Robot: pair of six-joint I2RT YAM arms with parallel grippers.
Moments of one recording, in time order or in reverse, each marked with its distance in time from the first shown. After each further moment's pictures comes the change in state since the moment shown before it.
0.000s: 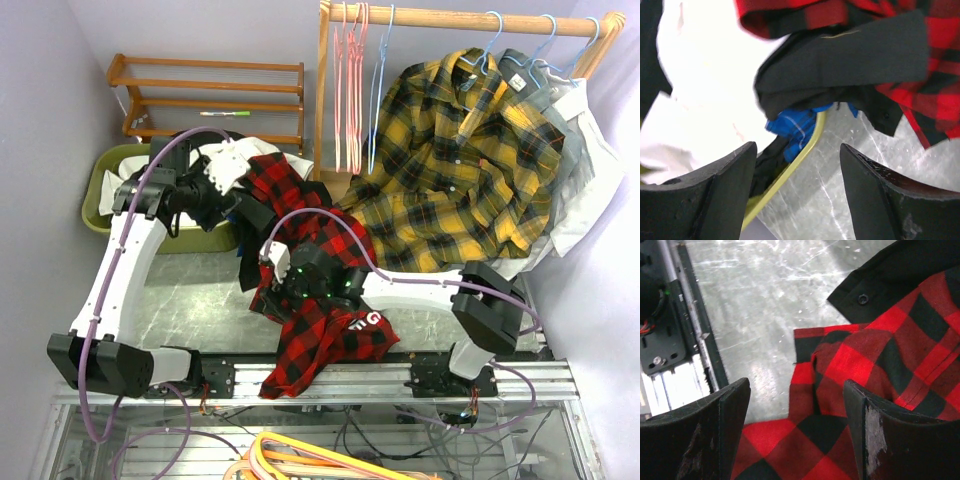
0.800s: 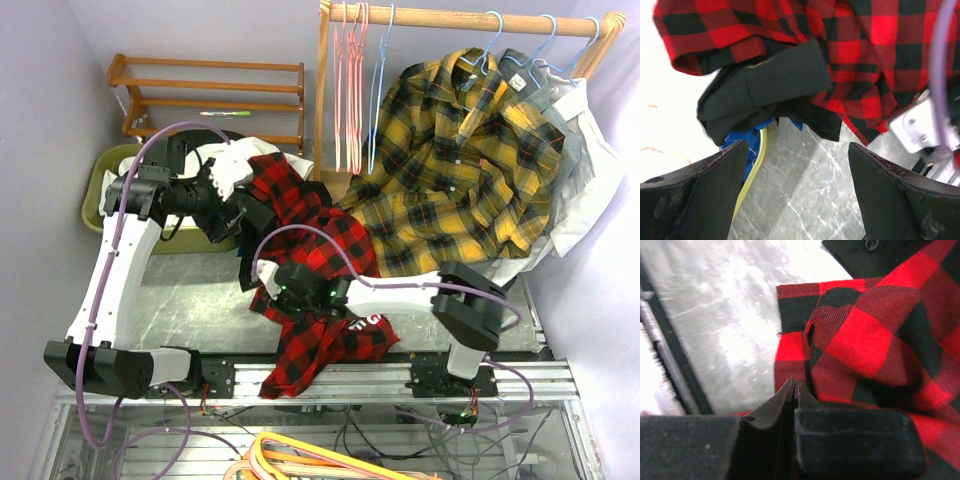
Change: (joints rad) left arm 0.007 -0.009 0.064 -0.095 0.204 -0.082; right arm 0.072 0.168 0.080 -0.148 0.189 -0.064
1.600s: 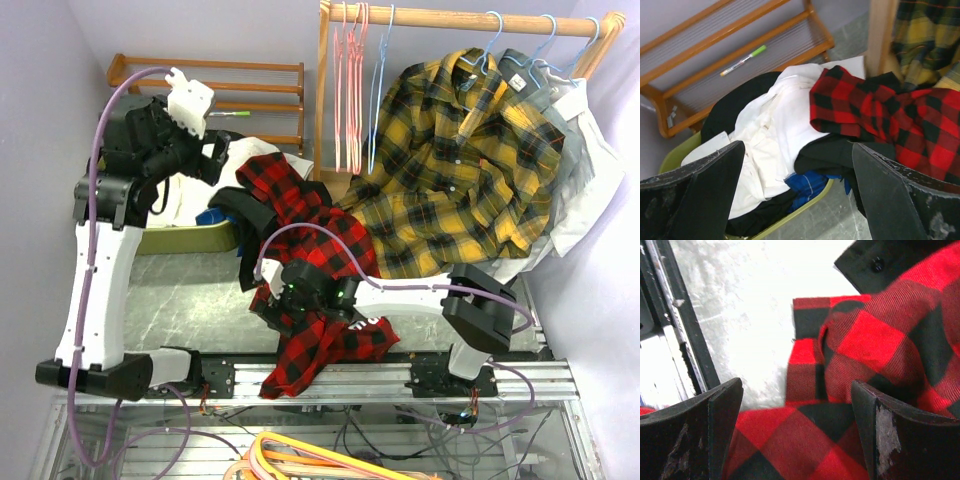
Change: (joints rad) left arm -0.007 0.042 0.273 0.259 -0.318 -0.398; right arm -0.014 -0.121 -0.080 0.065 -0.066 -0.005
